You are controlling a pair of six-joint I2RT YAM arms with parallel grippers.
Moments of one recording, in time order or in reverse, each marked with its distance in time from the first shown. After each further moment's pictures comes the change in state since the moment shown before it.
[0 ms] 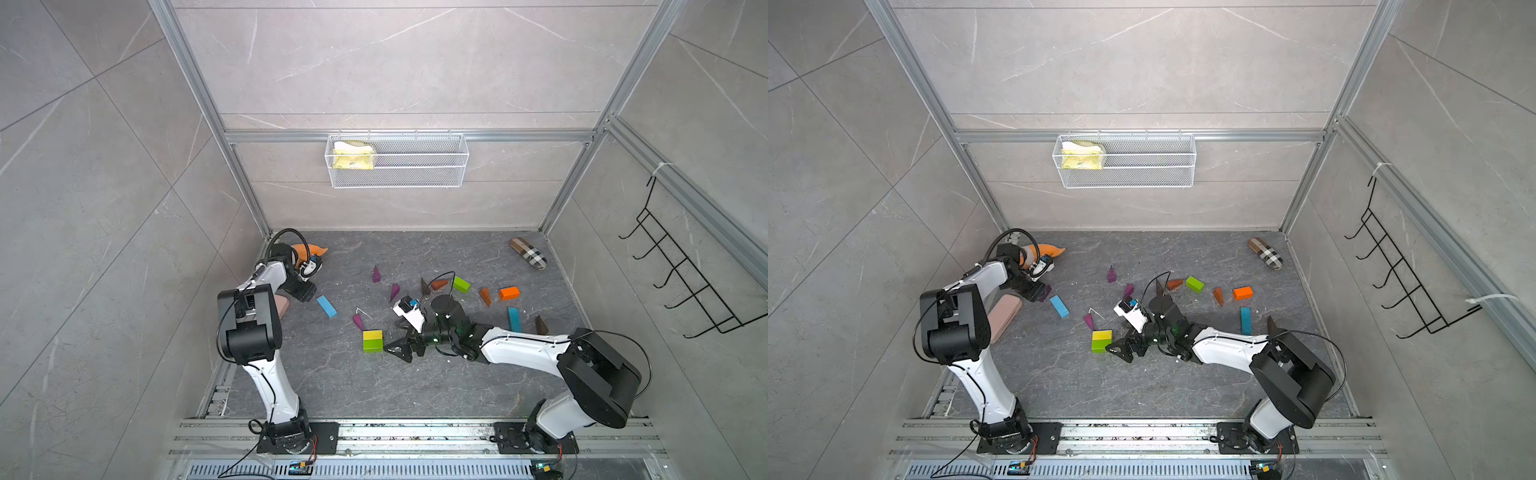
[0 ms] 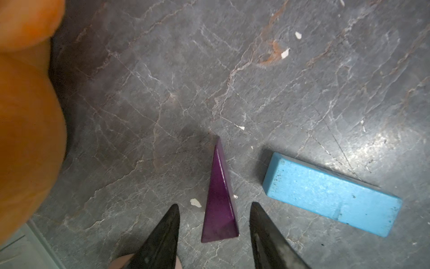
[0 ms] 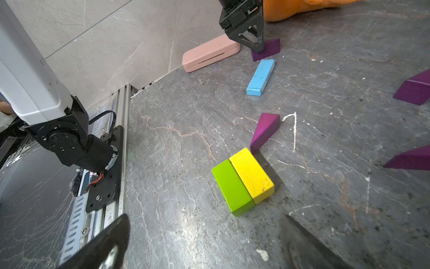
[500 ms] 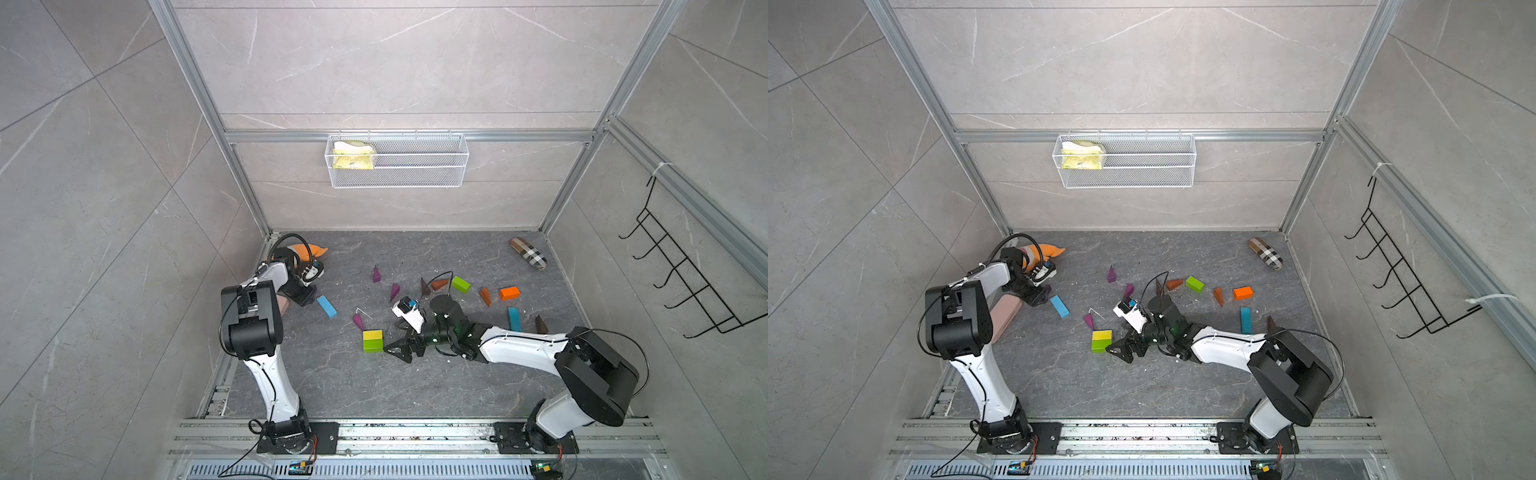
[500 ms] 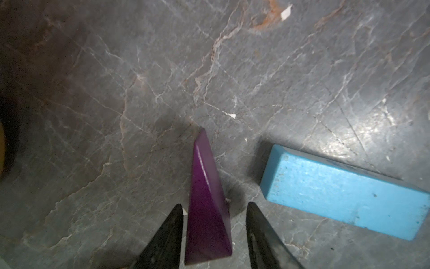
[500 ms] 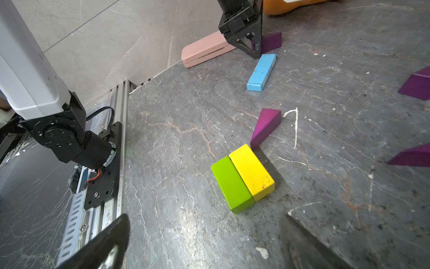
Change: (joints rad) left arm 0.000 0.043 0.000 -0.023 -0.013 0.037; right arm 0.000 0.013 0.008 -0.015 -0.003 -0.012
